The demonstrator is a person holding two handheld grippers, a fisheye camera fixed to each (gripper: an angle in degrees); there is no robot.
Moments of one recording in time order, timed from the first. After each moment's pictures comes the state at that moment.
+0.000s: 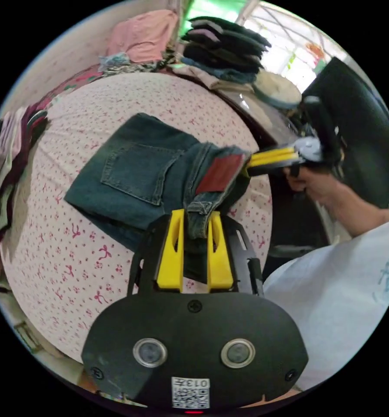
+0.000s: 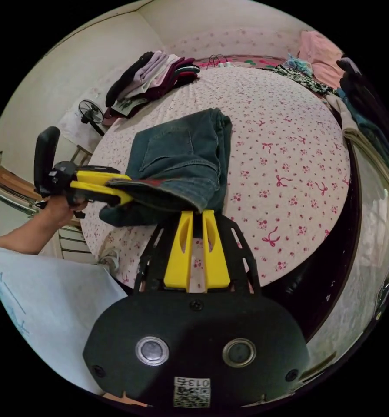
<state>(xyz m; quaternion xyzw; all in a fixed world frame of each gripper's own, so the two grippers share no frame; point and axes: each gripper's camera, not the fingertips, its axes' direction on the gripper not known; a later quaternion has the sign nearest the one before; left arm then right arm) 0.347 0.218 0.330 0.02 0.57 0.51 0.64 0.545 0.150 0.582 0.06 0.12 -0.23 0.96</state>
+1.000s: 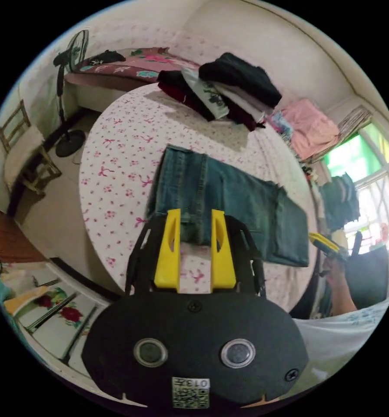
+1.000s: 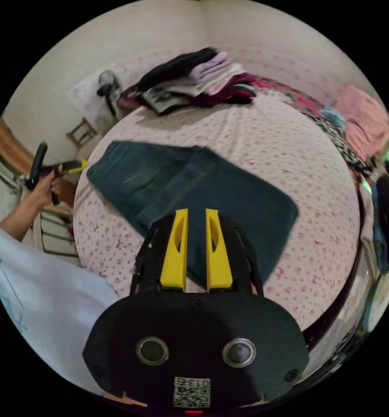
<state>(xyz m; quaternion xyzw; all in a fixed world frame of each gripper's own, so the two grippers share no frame) 0.016 0.049 0.616 -0.11 0.54 0.07 0.83 0.276 0.165 0.608 0.08 0.19 -0.34 0.92</state>
